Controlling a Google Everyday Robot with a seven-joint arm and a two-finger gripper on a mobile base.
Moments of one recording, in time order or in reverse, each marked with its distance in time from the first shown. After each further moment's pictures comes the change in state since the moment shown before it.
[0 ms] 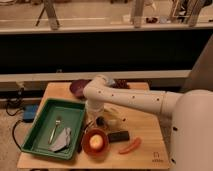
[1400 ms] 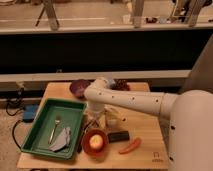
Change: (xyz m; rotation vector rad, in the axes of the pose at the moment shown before) arm 0.002 0.008 0.015 -0.021 -0.021 -0.017
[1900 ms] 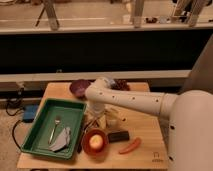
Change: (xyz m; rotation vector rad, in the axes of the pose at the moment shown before) arm 0.002 0.001 0.001 -0.001 -0.011 0.020
